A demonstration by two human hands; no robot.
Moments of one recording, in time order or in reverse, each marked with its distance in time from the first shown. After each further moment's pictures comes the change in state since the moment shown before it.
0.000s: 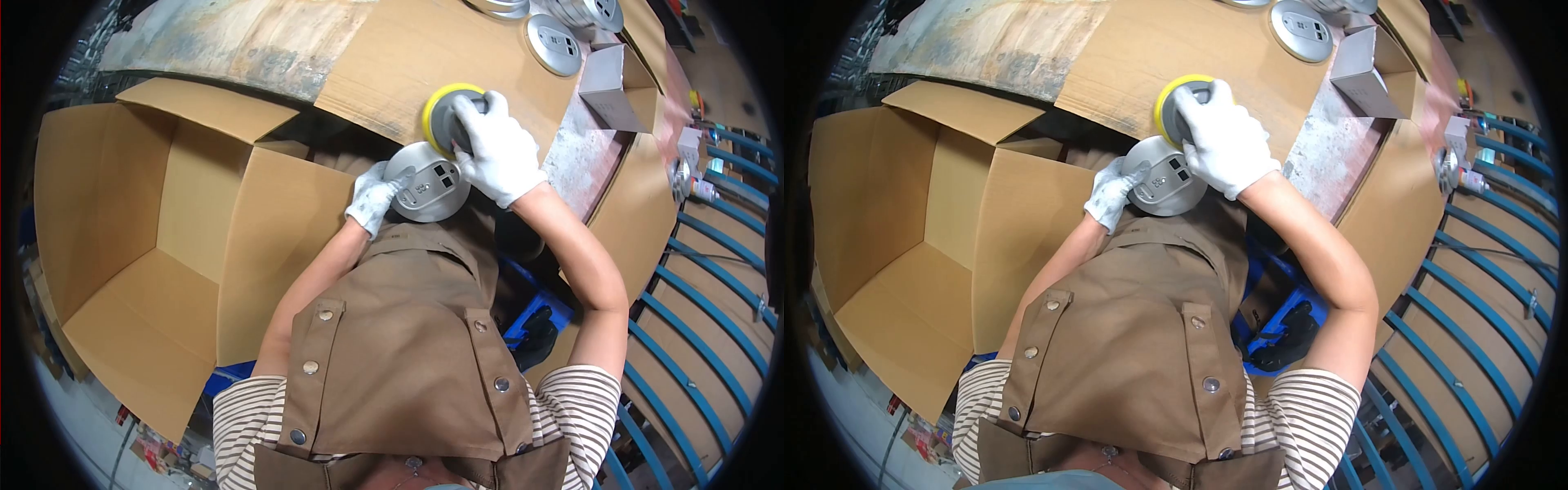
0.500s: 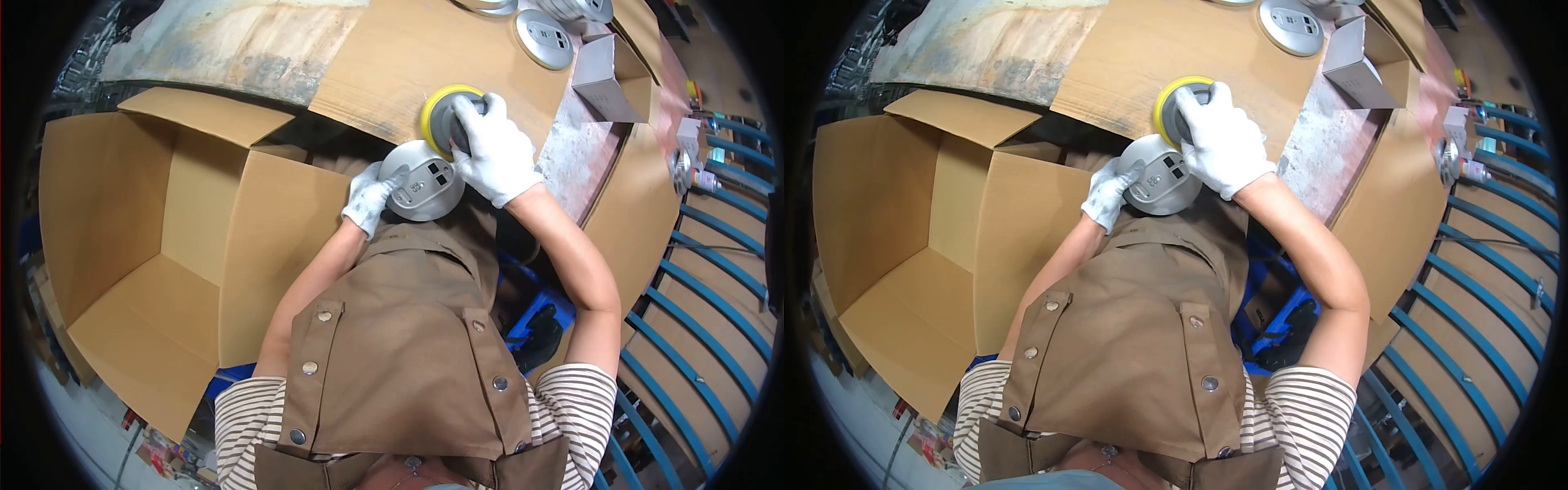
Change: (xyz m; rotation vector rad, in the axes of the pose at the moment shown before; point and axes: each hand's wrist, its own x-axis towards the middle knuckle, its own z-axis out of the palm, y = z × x) left_hand 0.000 -0.003 0.001 -0.062 0.003 -0.001; right_hand -0.013 0.006 0.004 0.043 0.071 0.061
